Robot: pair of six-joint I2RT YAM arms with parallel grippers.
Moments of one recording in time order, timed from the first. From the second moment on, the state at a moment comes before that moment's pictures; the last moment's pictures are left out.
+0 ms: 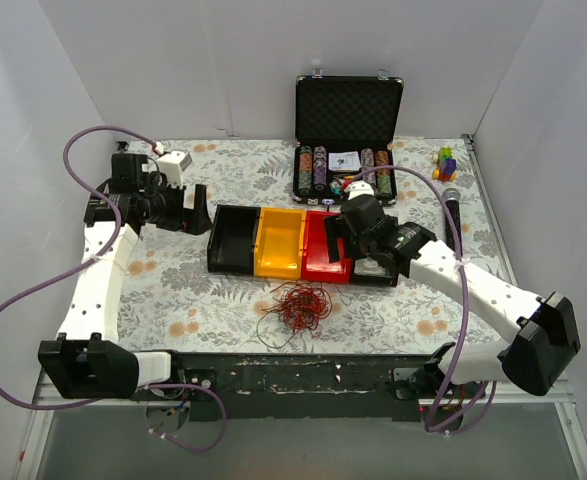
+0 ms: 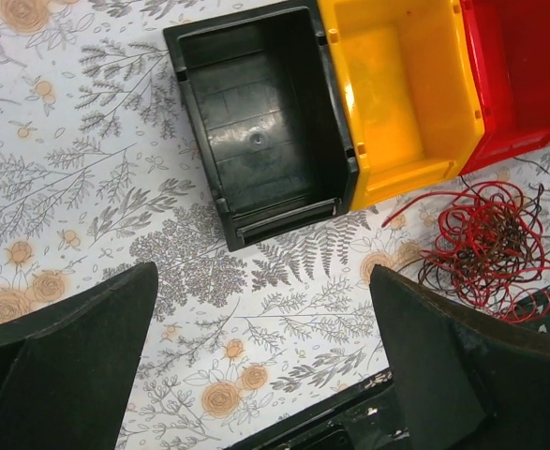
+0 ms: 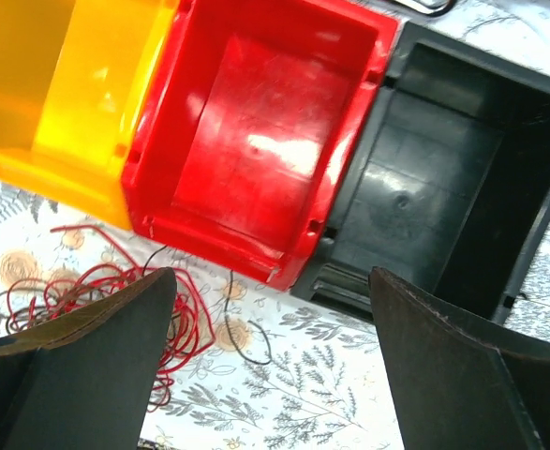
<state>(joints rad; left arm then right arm) 0.01 1.27 1.35 -0.93 0.41 0.14 0.76 1.30 1.09 -0.60 0.28 0.38</state>
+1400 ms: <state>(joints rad) -0.16 1.05 1.05 -0.94 0.39 0.25 1.00 1.35 0.80 -0.19 0.21 0.36</state>
